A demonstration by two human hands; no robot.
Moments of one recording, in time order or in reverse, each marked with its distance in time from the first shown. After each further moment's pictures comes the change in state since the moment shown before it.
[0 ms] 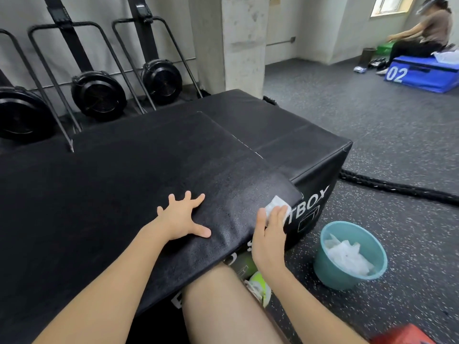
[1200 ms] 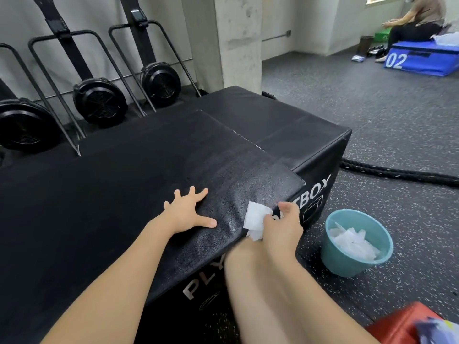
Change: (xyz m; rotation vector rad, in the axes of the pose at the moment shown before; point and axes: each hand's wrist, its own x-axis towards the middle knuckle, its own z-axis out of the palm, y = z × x) left_hand -0.001 -0.010 0.006 -0.051 0.054 0.041; right_hand -0.018 -0.026 -0.017 0.179 0.260 0.279
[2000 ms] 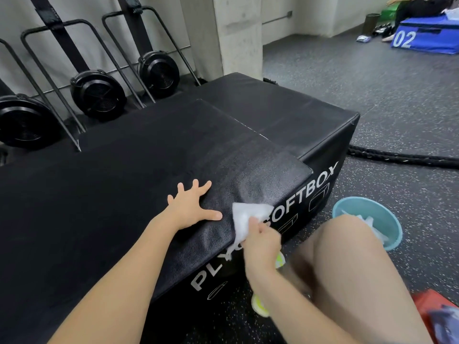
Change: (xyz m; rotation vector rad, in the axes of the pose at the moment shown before) left_hand 0.007 -0.009 0.007 0.008 0.016 0.011; right_hand -0.044 0.042 0.057 0.081 -0.025 0.108
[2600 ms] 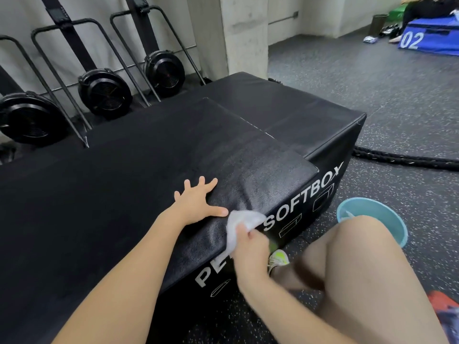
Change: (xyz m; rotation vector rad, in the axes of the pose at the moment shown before) left_hand -0.008 0.004 -0.003 -0.020 -0.010 0.011; right_hand -0.036 -0.006 0.008 -0.137 -0.189 0.061
